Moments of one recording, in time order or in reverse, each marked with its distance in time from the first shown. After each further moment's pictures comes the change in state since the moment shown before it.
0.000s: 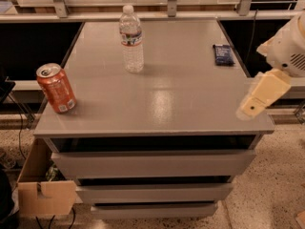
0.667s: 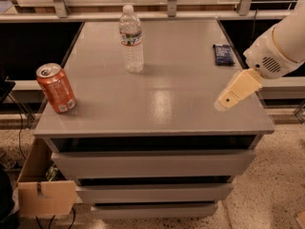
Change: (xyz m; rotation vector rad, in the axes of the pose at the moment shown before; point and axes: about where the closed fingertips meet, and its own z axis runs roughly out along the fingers) arm -0.019 -0.025 0.046 0.009 -0.091 0.122
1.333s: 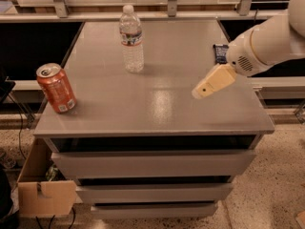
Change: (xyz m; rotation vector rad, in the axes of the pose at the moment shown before) arm -0.042 -0.017 0.031 0.083 -0.158 0.024
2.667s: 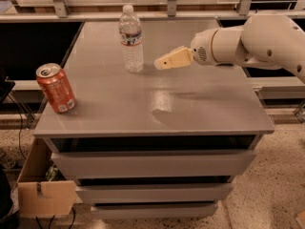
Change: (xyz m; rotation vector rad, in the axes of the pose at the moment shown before) arm -0.099 -0.031 0.094 -0.023 -0.423 0.195
